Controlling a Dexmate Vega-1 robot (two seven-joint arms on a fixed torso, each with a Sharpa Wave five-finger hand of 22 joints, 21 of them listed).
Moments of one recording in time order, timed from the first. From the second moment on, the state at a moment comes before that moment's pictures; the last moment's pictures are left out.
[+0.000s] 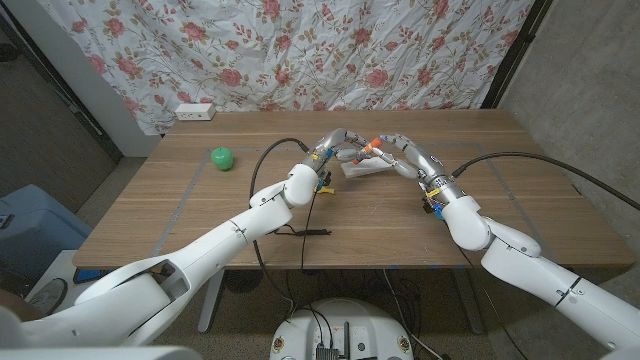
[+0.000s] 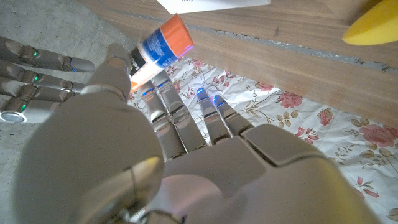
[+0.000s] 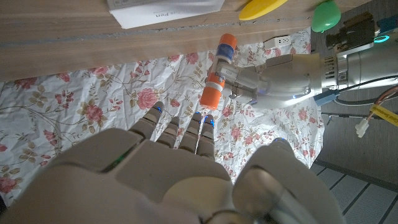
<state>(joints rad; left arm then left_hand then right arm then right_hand) 0.62 0.42 0.79 -1.49 0.25 0.02 0.29 0.92 -0.01 0.36 -0.17 0.18 1.05 -0.17 0.20 0.18 1.12 -0.22 0.18 0.18 0.44 -0.05 0.18 0.16 0.20 -0.04 0.19 0.17 -1.10 -0.82 -0.46 -1.94 -0.30 -0.02 -0.35 0.38 0.09 -0.05 0.07 0.25 0.22 -0.10 0.19 0.18 0.22 -0.12 0.19 0.18 -0.02 -0.04 0.20 0.21 0.13 0.04 0.18 0.16</state>
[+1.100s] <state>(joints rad) 0.63 0.42 0.79 -1.50 0.25 0.02 0.30 0.92 -0.01 0.36 -0.17 0.18 1.05 -0.17 0.20 0.18 1.12 -0.22 0.19 0.18 0.44 -0.04 0.18 0.16 0.20 -0.04 0.19 0.17 -1.09 -0.81 -0.47 -1.92 -0.29 0.01 -0.32 0.36 0.10 -0.04 0.07 0.24 0.25 -0.09 0.19 0.18 0.25 -0.12 0.19 0.18 -0.01 -0.04 0.20 0.20 0.13 0.04 0.18 0.16</state>
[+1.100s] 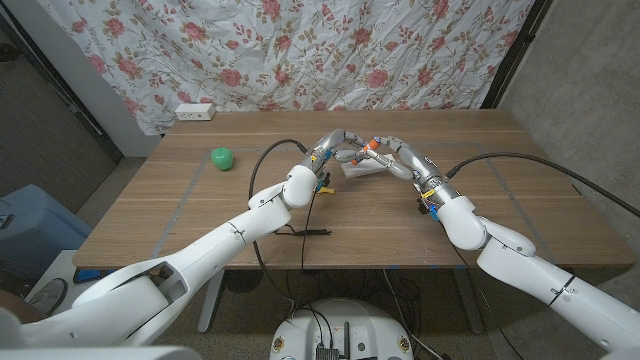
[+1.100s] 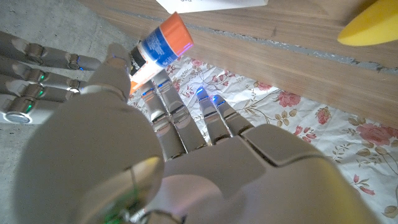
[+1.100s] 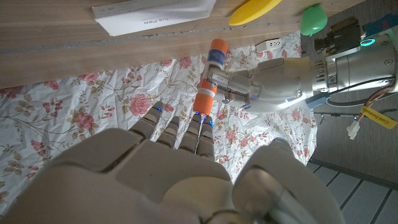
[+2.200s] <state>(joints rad) 0.63 0.39 0.79 -1.48 0.28 0.01 0.37 0.94 -0.03 0.37 -0.19 0.18 1.10 -0.13 0.20 0.18 1.19 -0.14 0.22 0.18 0.60 -0.06 0.20 0.17 0.28 -0.04 0.19 0.17 -1.08 -0.81 -0.48 -1.91 -0.28 0.05 -0.29 0.37 0.11 -0.04 0.07 0.24 0.27 -0.09 0.20 0.18 0.27 -0.11 0.19 0.18 -0.01 -0.03 0.20 0.20 0.13 0.03 0.18 0.16</state>
